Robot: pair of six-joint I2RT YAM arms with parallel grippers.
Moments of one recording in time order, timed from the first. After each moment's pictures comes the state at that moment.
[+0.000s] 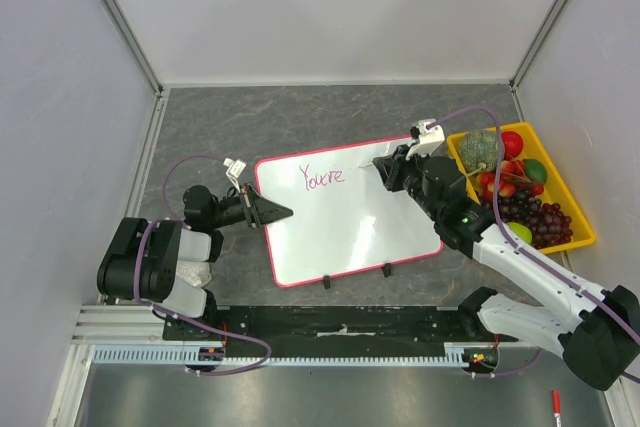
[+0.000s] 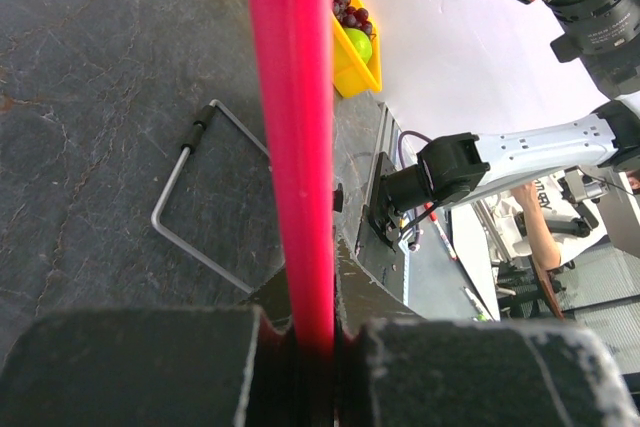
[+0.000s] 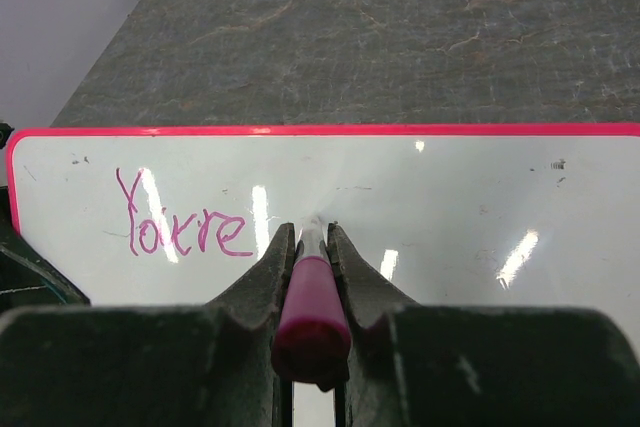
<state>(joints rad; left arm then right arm) -0.09 1.50 0.24 1.23 1.16 -0.89 0.63 1.03 0.72 0.13 0.18 0.35</state>
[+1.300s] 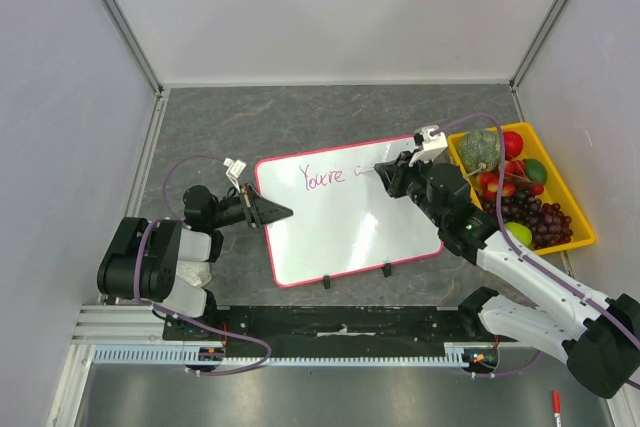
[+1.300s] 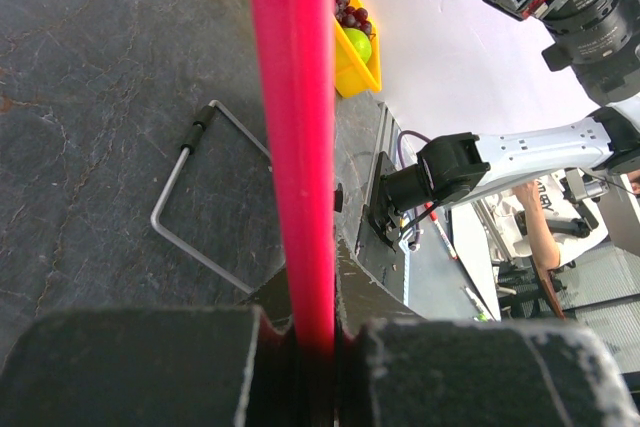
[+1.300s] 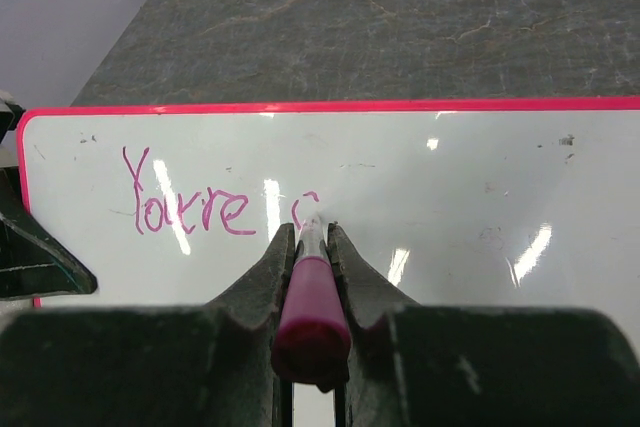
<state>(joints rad) -0.09 1.51 0.24 1.24 1.16 -0.89 0.63 0.98 0.66 0.14 0.14 0.36</state>
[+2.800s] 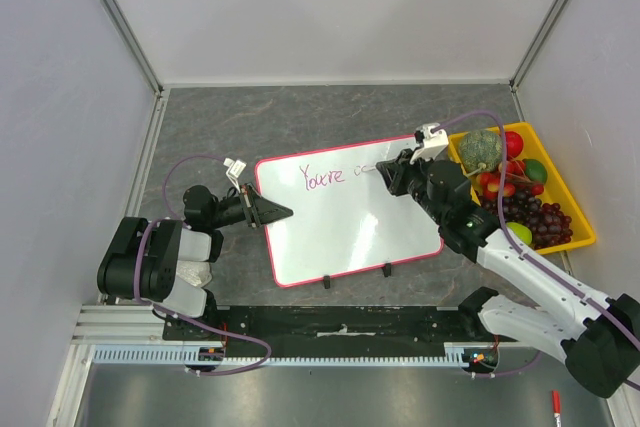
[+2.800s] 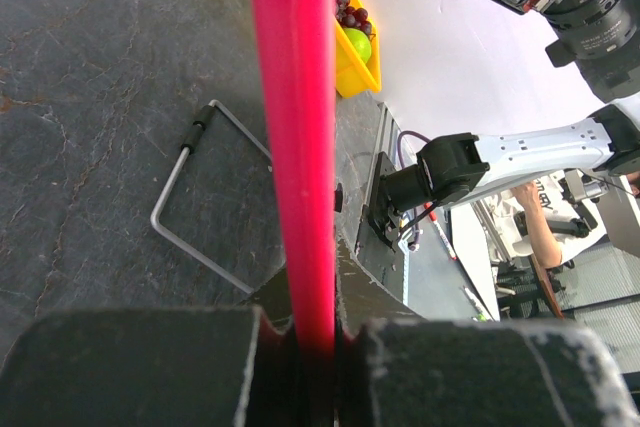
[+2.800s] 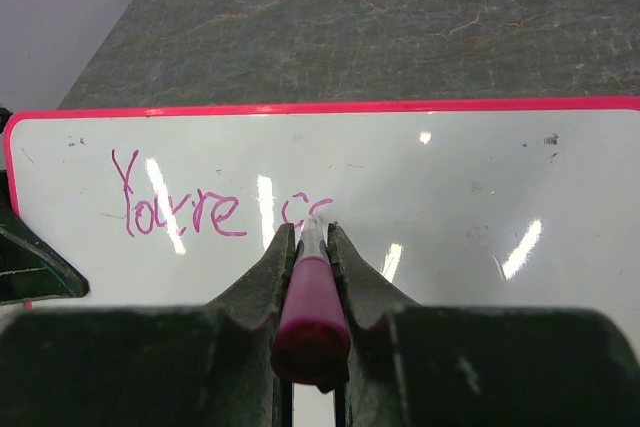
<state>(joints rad) -0.09 1.51 0.24 1.24 1.16 -0.90 0.62 0.99 0.69 0.11 0.15 0.36</state>
